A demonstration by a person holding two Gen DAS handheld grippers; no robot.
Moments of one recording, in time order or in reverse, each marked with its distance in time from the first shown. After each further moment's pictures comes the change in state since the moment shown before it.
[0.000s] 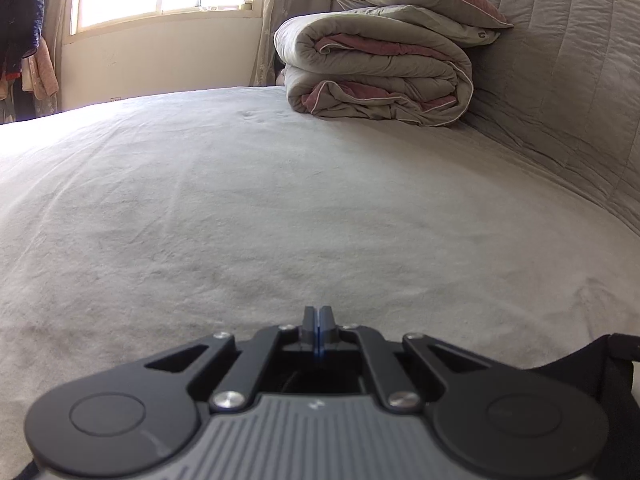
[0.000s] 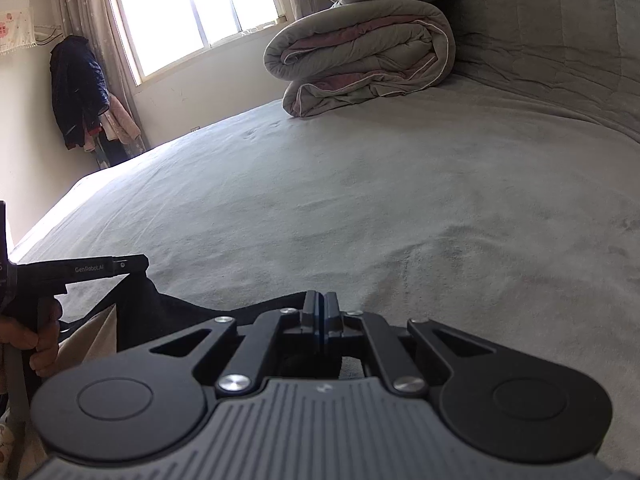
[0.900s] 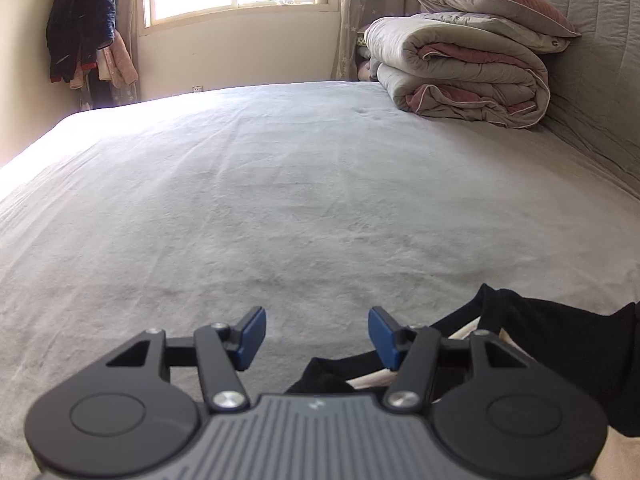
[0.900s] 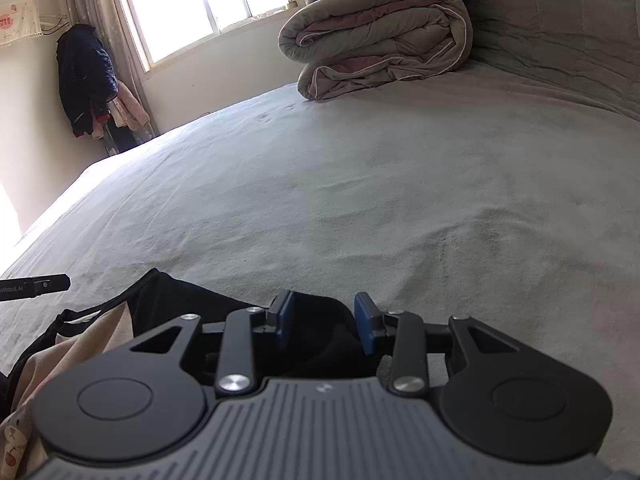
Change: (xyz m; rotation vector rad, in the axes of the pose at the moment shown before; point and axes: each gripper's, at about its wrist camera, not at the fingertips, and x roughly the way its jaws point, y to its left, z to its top) left arm -0.100 0.108 -0.011 -0.062 0.056 0.221; right arm -0.002 0.023 -0.001 -0.025 0.016 0.042
